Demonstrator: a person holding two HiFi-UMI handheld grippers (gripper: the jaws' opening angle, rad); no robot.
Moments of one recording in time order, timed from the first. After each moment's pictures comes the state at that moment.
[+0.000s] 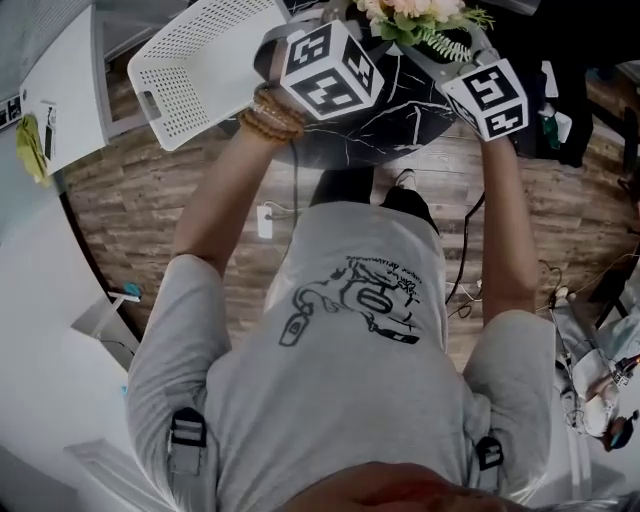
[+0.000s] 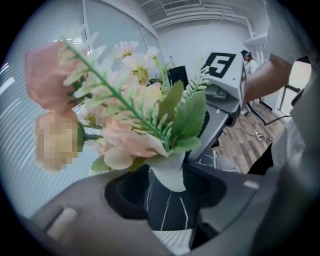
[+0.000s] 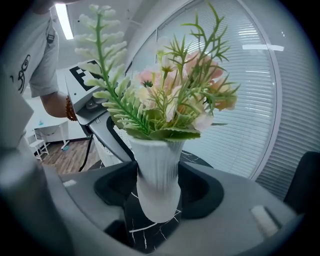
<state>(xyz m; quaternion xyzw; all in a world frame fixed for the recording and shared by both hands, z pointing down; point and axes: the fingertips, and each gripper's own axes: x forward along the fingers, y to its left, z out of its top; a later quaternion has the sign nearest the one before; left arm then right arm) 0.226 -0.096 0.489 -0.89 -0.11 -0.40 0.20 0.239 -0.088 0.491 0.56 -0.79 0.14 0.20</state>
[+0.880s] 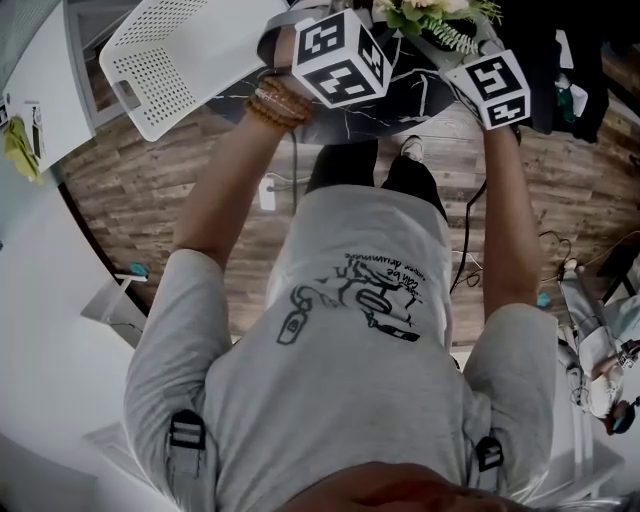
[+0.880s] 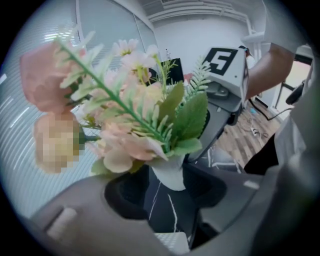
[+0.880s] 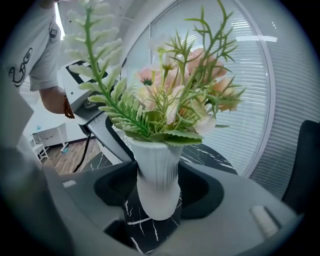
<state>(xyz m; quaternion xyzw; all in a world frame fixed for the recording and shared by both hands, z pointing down) 0.219 -0.070 0.566 -0.87 -0.13 -0.43 0.20 0.231 -0.062 0.567 0.57 -0.78 0.17 0.20</state>
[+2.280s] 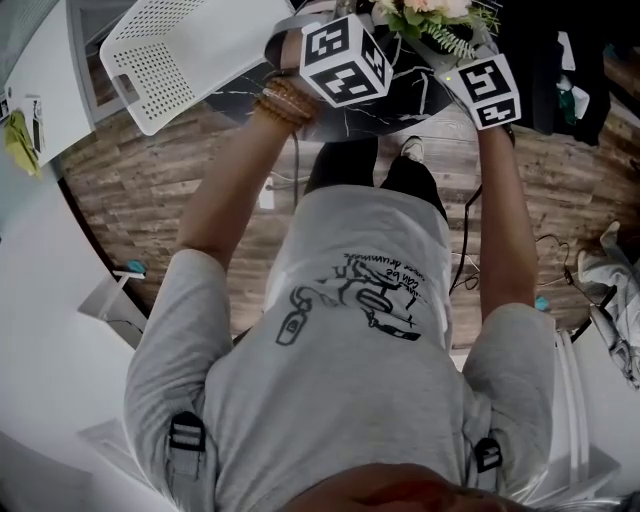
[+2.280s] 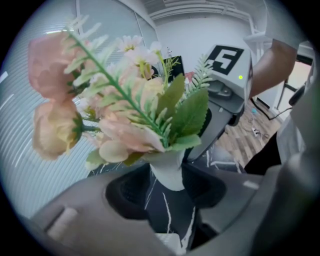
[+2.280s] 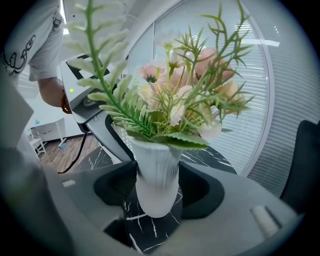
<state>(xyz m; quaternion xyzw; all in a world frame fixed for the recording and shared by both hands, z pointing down) 0.213 -0.059 0.588 -0.87 -0.12 -0.43 0.19 0.227 -0.052 0.587 0.58 -0.77 0.16 0.21</state>
